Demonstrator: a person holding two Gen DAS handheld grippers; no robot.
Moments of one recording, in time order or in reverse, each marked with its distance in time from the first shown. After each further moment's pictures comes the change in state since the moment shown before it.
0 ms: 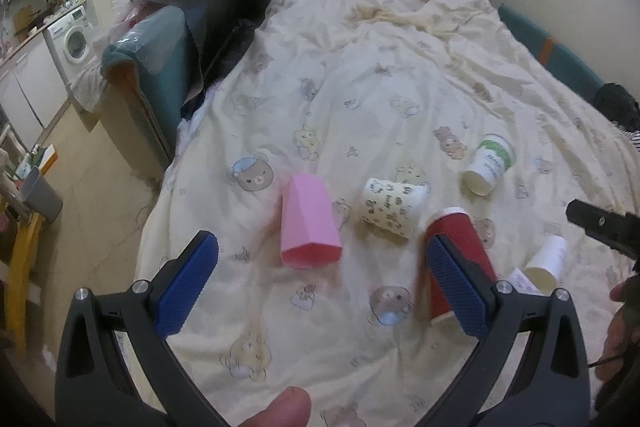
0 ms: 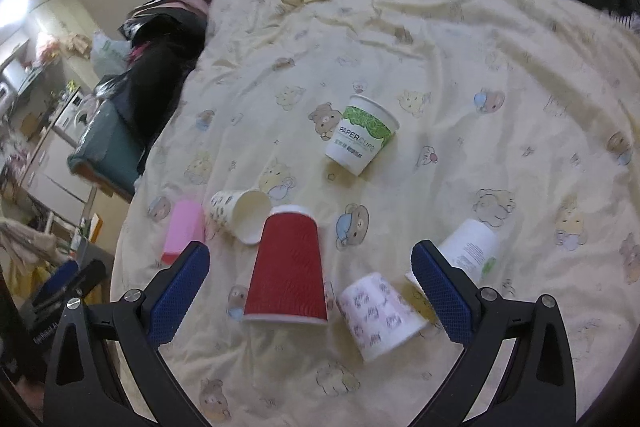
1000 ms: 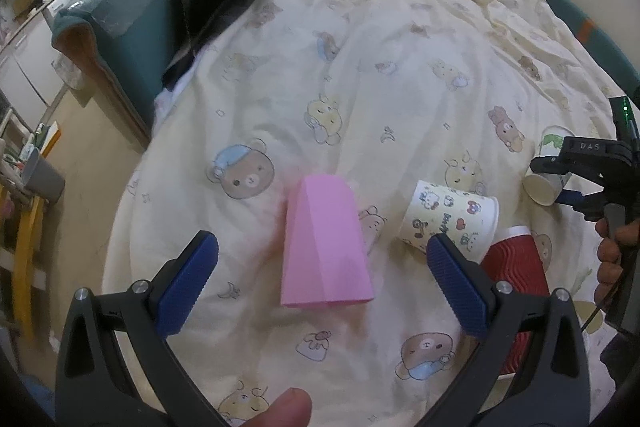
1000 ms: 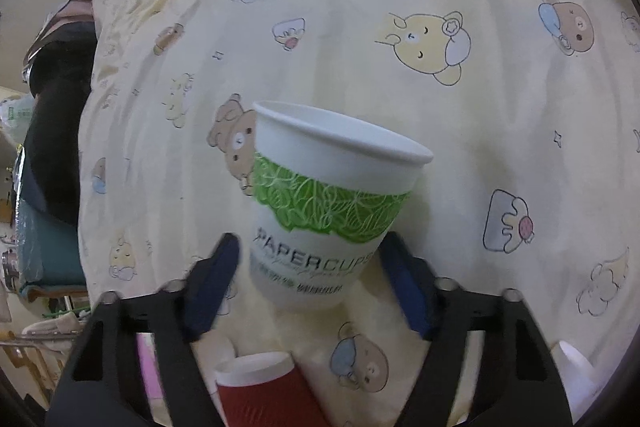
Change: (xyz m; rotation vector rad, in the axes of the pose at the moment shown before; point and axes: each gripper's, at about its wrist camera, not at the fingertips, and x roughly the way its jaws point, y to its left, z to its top) left arm 0.097 0.008 0.020 -0.032 0.150 0.051; right arm 0.194 -0.060 0.086 0.330 0.280 -0.050
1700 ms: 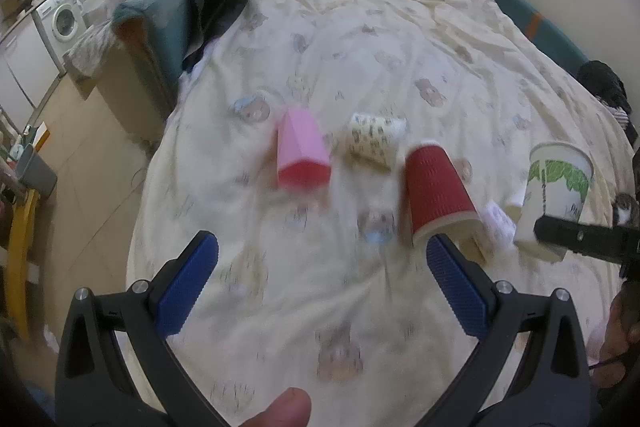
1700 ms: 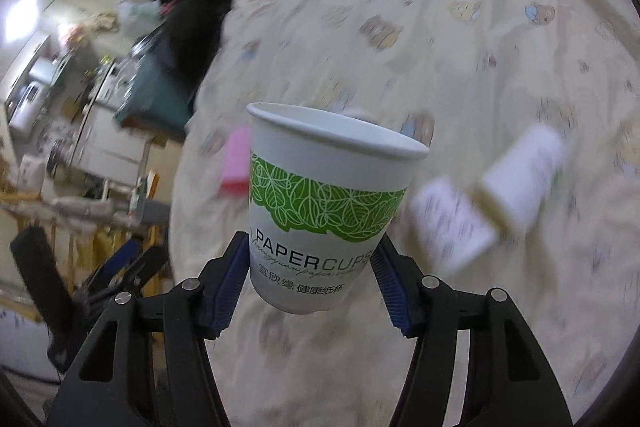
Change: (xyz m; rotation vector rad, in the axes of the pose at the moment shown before) left arm -0.143 0.008 -0.096 0.038 -0.023 -0.106; right arm -0.161 0.017 -0.200 -0.319 0.018 0.234
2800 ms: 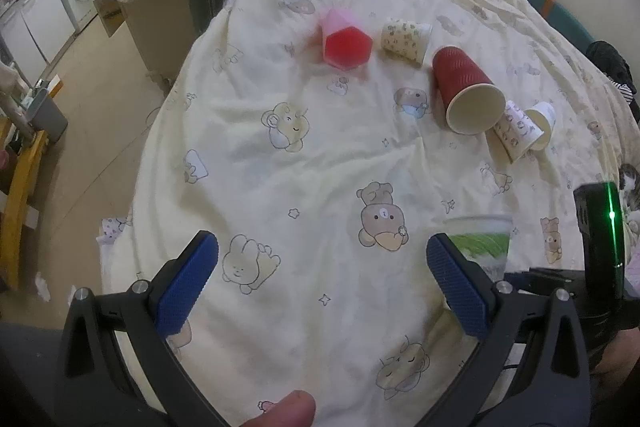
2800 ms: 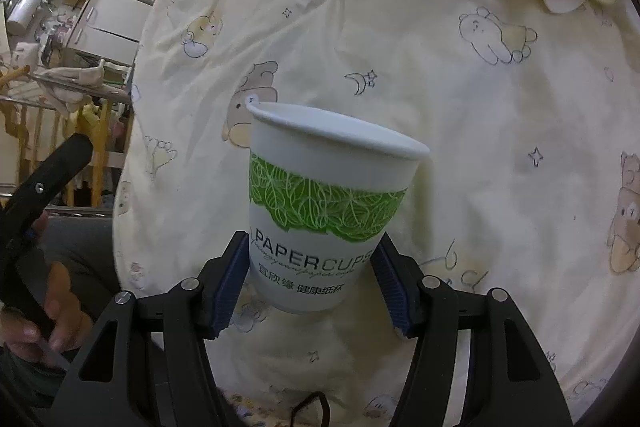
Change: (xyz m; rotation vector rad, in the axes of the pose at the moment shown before) left arm -0.008 0.034 -0.133 -0.073 0.078 0.027; right arm 0.100 0.000 -0.177 -0.176 0.331 -0.016
